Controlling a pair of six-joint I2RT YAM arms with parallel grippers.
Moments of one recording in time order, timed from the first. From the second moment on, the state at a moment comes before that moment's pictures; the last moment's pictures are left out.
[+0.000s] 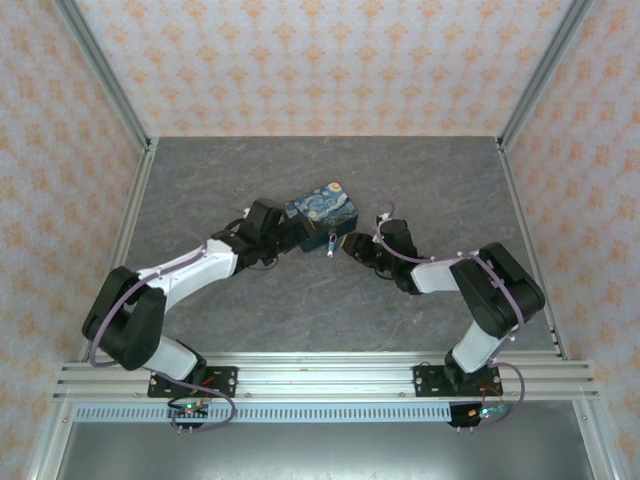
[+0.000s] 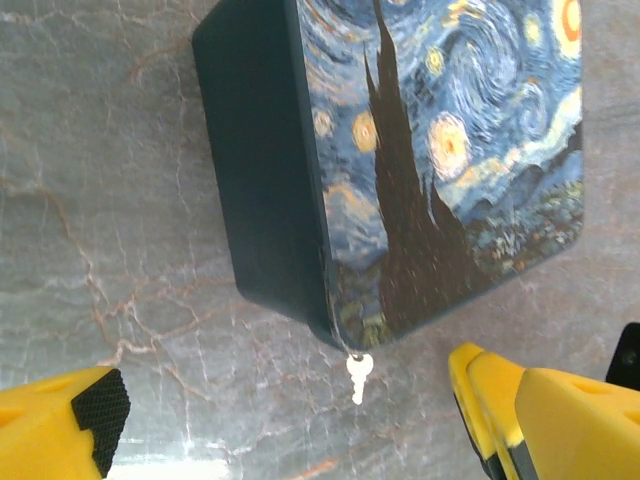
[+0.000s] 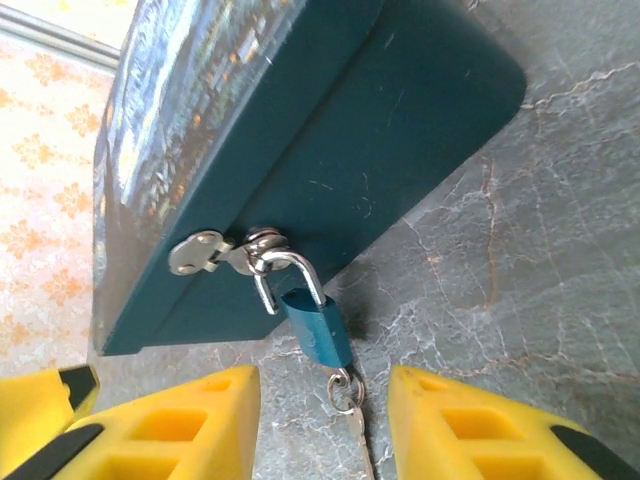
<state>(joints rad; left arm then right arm) -0.49 1.50 0.90 -0.25 0.05 -1.03 0.50 1.69 0.57 0.56 -0.32 0.91</state>
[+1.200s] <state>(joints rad) -0.47 1.73 1.11 -0.40 0.00 -0.88 0.54 1.88 0.70 0.63 -0.41 0.77</state>
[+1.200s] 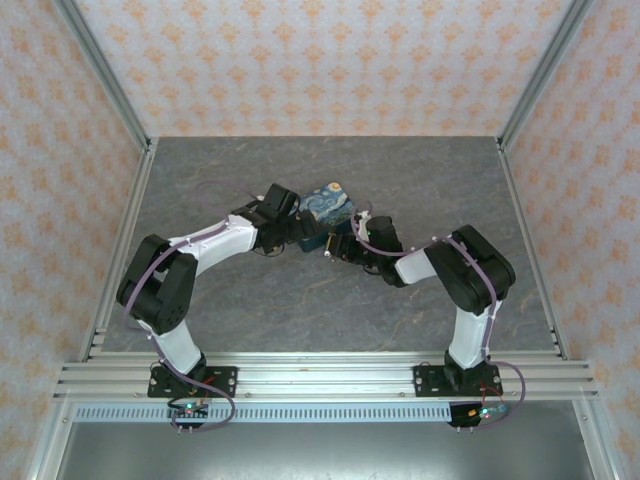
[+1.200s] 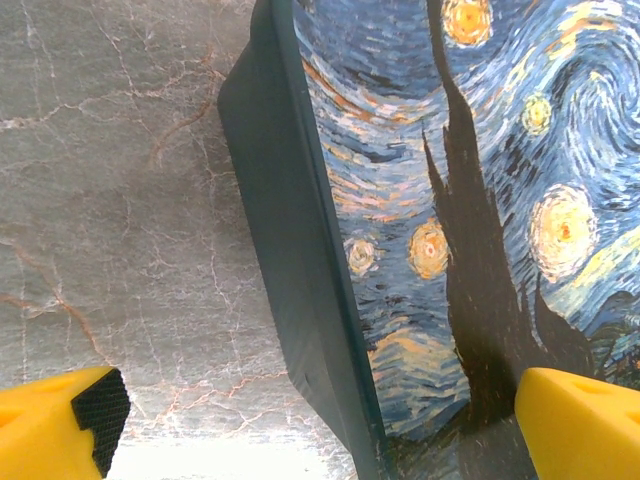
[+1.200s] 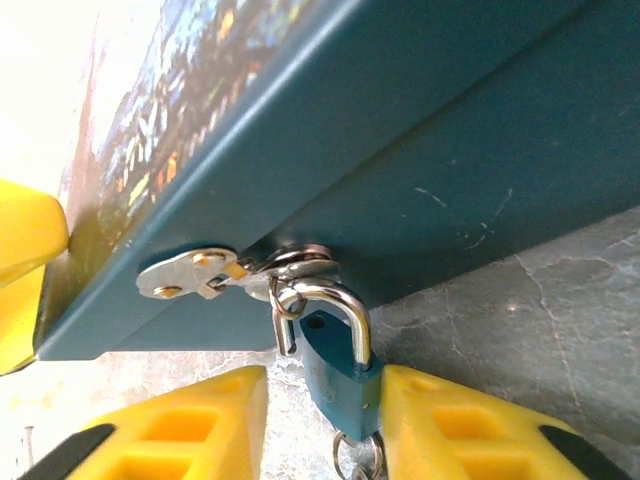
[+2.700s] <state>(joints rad) -0.47 1.73 1.08 -0.33 0.01 -0.88 0.56 1.86 0.62 0.72 -0.25 0.89</state>
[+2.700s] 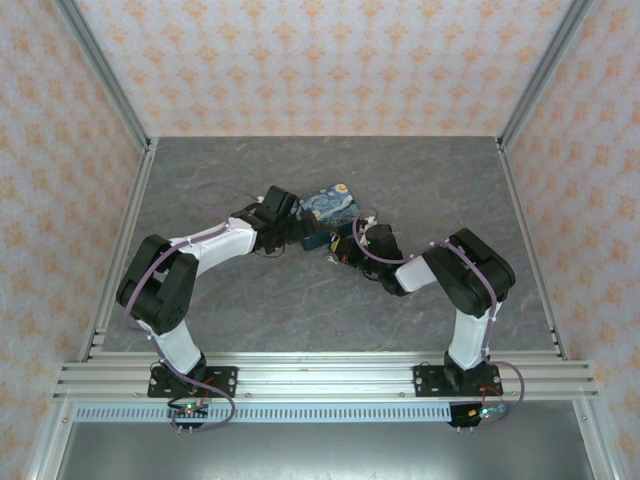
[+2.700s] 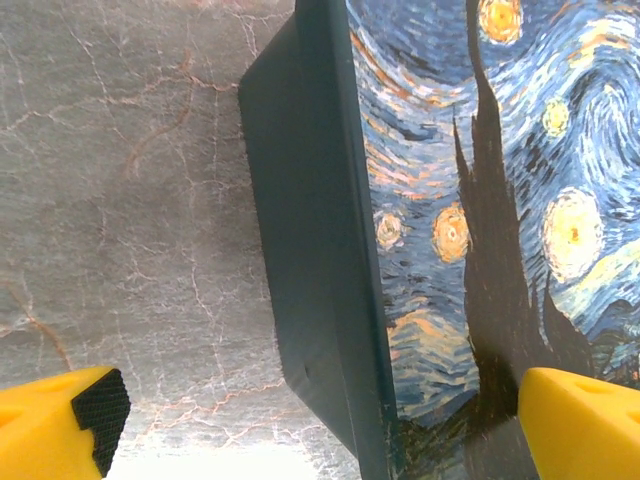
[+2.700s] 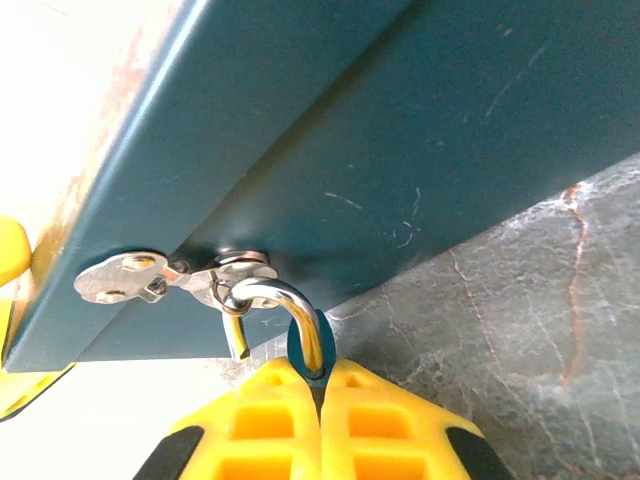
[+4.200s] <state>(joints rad) -0.56 1.74 1.09 -0.30 -0.18 -0.85 0.53 1.89 0.59 0.85 -0.26 1.15</state>
